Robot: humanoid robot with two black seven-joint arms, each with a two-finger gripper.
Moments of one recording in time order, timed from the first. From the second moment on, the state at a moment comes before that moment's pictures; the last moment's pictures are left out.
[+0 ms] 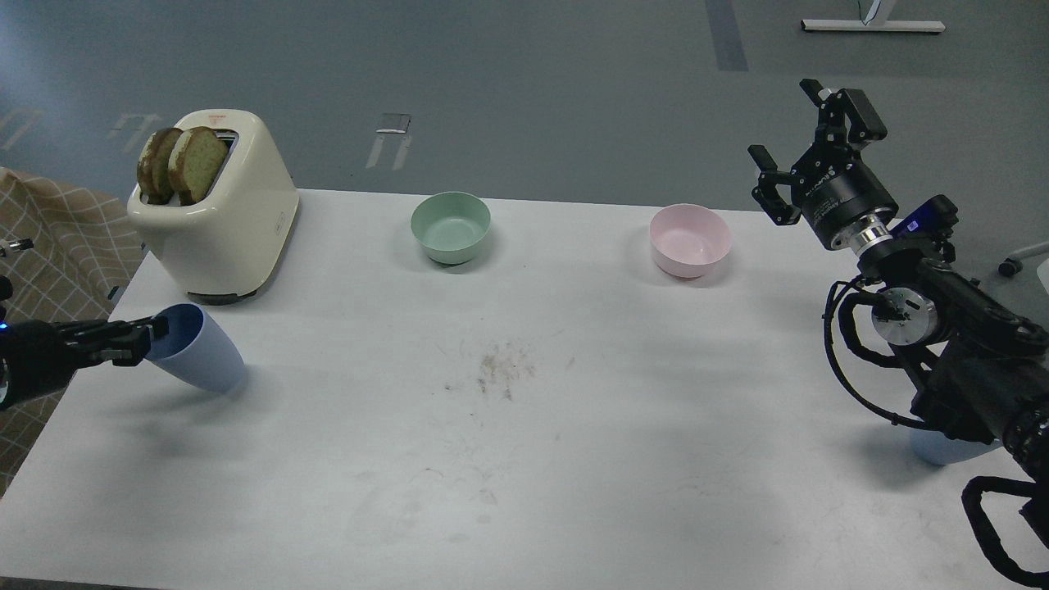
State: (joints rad) left arm -0.47 1.15 -0.41 -1.10 1.57 -0.04 -0.49; right arm 0.89 -0.20 0.62 0.39 -0.25 0.49 0.49
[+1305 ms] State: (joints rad) left arm -1.00 0.46 -0.40 -1.24 2.06 -0.44 -0.49; right arm 1.30 -0.25 0.42 0.41 -0.25 0.49 0.49
